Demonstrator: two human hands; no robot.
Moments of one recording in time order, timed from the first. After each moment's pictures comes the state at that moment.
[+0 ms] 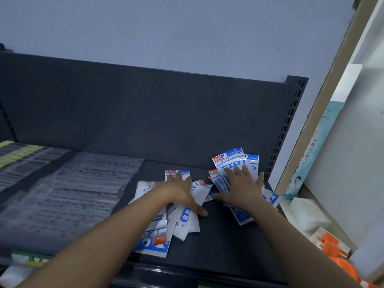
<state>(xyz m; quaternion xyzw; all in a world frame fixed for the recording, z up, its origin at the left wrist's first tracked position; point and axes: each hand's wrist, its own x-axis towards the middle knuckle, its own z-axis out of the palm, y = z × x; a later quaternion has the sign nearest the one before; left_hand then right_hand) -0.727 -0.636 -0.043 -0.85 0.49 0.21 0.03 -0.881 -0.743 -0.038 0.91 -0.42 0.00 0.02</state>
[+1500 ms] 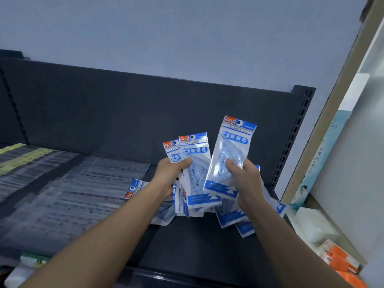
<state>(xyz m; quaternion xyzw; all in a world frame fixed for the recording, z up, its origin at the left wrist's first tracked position) -0.712 -0.619 -0.014 -0.58 0.19 0.33 -0.73 -0.859 -0.719 -0.009 0.61 -0.32 0.43 -0.58</state>
